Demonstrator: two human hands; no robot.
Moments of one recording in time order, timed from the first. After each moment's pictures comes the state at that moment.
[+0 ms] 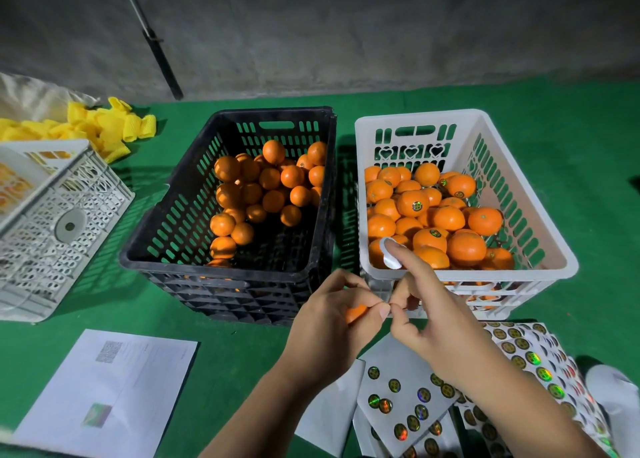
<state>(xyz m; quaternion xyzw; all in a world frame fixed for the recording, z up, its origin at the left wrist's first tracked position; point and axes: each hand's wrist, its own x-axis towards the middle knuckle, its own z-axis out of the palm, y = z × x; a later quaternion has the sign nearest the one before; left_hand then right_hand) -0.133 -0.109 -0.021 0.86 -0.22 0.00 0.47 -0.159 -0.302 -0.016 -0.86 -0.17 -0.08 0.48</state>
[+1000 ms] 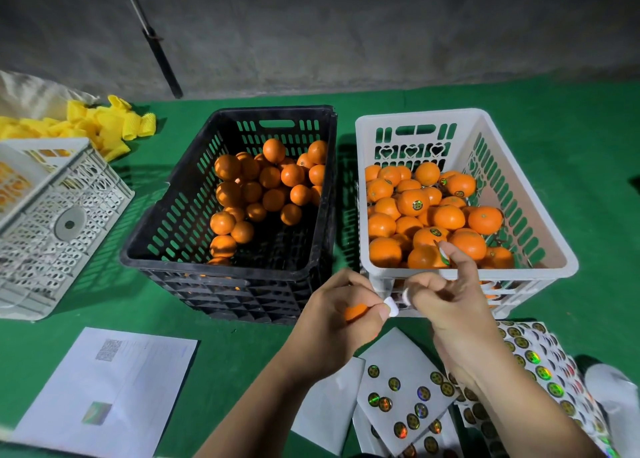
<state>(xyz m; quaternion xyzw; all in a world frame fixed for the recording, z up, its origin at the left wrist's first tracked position) -0.130 -0.107 -0.019 0.81 -0.23 -0.07 0.54 -0.144 -0.302 -0.041 -0.59 0.15 -0.08 0.79</state>
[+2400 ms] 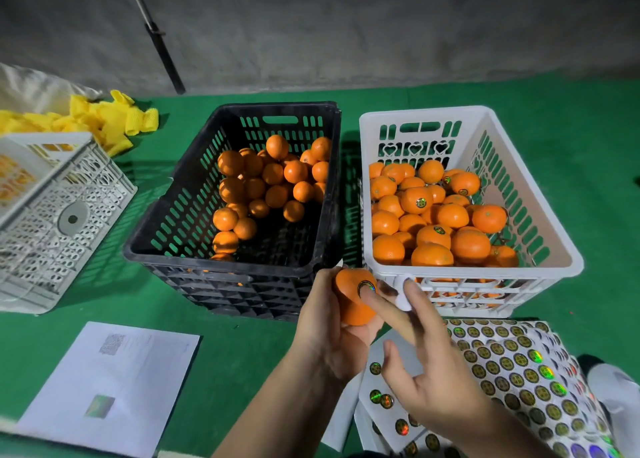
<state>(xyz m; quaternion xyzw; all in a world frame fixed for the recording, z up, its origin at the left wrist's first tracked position) -0.131 -0.135 0.009 0.34 0.28 -0.28 0.85 -0.198 -0.277 -0.055 -0.84 -0.22 -0.17 0.47</state>
